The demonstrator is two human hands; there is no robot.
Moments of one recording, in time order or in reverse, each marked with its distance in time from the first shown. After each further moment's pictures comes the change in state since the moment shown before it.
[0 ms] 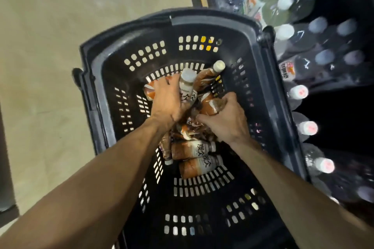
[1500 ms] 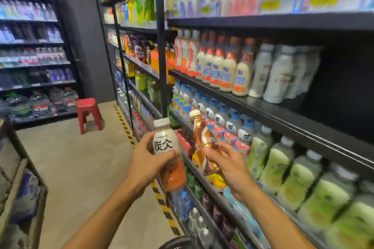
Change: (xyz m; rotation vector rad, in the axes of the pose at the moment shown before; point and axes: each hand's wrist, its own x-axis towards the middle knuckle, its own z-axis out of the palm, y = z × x) left_hand -0.291 0.421 -0.726 -0.843 0.163 0.510; right_hand -0.485 -0.463 -0.505 0.942 0.274 -0.583
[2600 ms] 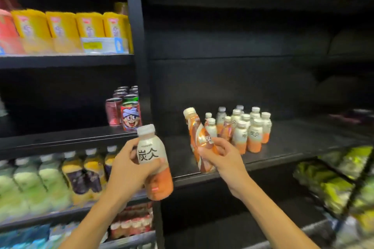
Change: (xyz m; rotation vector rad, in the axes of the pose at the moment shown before) left_hand -0.436 0.176 0.329 -0.167 -1.087 0.258; right_hand -0.627 -0.120 -0.278 -0.196 1.202 -0.253
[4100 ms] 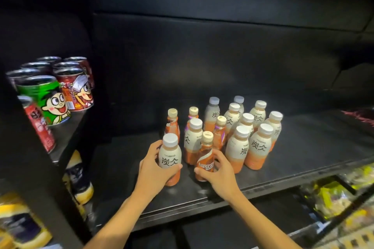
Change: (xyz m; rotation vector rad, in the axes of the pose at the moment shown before) left_hand 0.201 -0.150 0.221 0.103 -0.128 -0.025; right_hand 0.227 0.205 -0.118 -0.362 0.086 -0.007
